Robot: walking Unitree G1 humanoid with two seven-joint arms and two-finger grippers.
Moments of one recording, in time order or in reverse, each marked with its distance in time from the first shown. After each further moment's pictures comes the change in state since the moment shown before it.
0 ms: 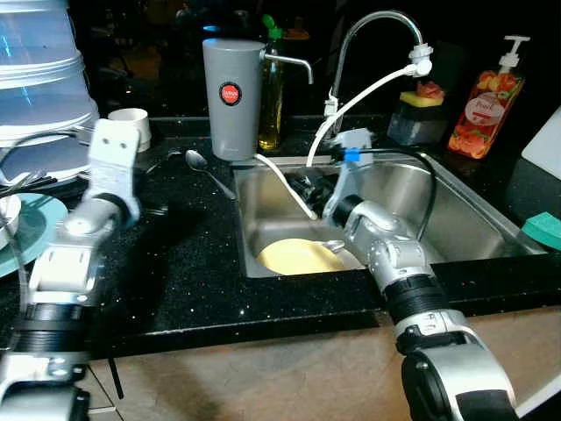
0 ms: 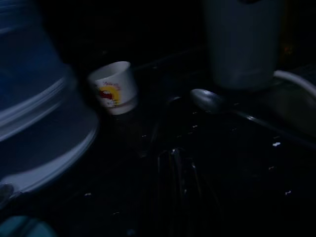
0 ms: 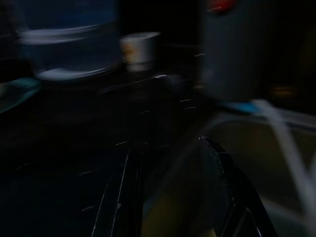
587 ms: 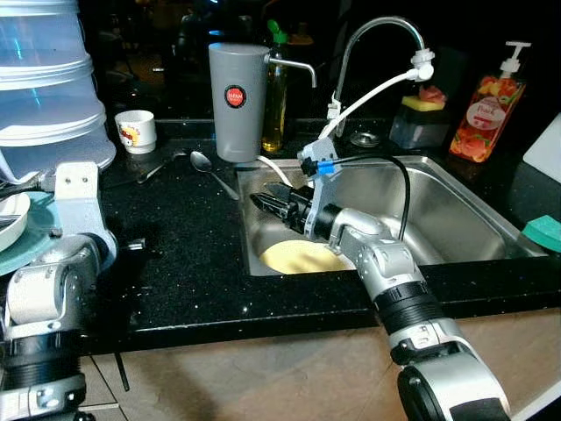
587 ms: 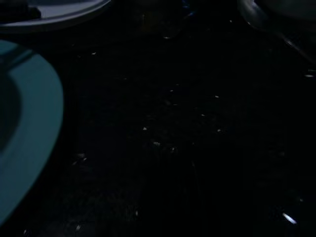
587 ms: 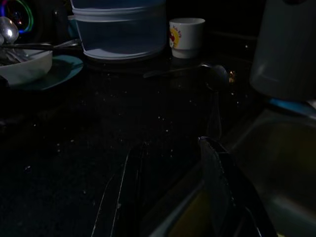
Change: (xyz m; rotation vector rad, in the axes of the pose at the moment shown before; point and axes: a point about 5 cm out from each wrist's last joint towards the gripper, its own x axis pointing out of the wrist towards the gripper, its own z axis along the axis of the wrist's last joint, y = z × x) left arm -0.032 -0.003 -0.043 -0.398 0.318 0.085; right arm 0.000 0.017 -0.003 -0.027 0.061 0.135
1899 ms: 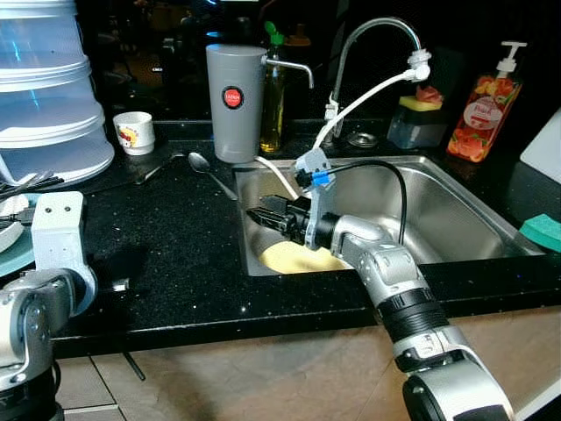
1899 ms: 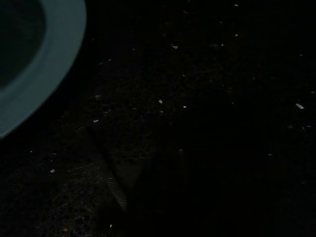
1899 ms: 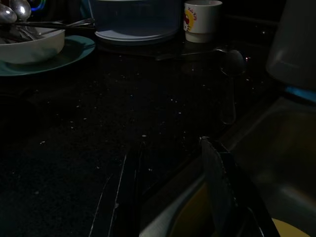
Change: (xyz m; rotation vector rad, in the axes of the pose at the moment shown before) left arm -0.047 0.010 -0.019 0.047 0.214 0.076; right arm -0.003 0.005 -0.006 -0.016 0.061 0.056
